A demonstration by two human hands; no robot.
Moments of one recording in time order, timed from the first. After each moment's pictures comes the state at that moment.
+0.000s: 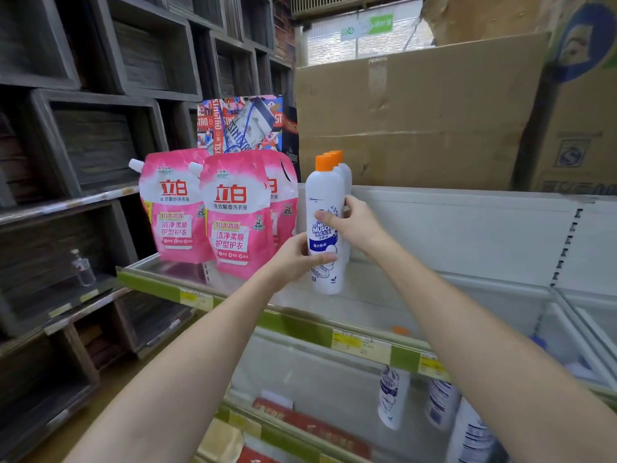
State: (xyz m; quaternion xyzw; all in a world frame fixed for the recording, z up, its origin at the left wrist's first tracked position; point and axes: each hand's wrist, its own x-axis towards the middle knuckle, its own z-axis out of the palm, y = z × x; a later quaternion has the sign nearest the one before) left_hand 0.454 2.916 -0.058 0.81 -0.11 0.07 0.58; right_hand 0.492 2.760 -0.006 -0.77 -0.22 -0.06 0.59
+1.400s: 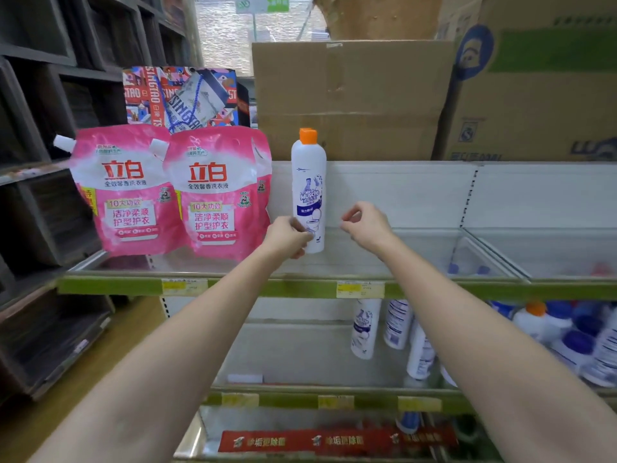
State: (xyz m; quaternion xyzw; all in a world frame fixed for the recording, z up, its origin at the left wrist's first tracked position) left_hand 0.424 2.930 -0.059 0.85 -0.07 0.06 0.52; right_hand 0.406 2.747 -0.044 -0.88 0.02 -0.19 0.44
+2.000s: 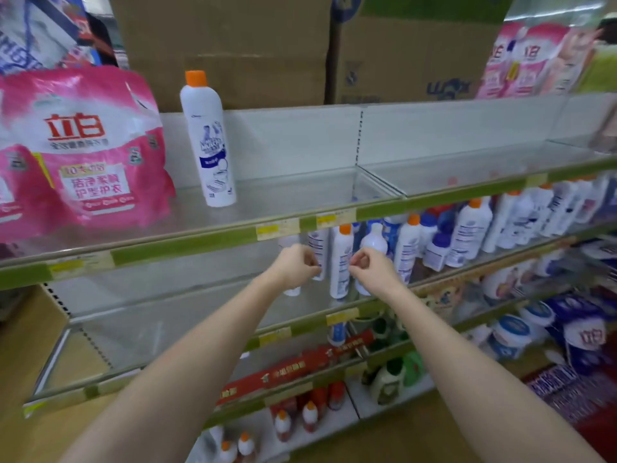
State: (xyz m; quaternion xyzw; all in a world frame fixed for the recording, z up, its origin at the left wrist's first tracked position) left_hand 0.314 2.821 -0.166 0.89 -0.31 -0.11 0.31; right_hand 0.214 2.649 -0.191 -0.88 0.21 -0.14 0.39
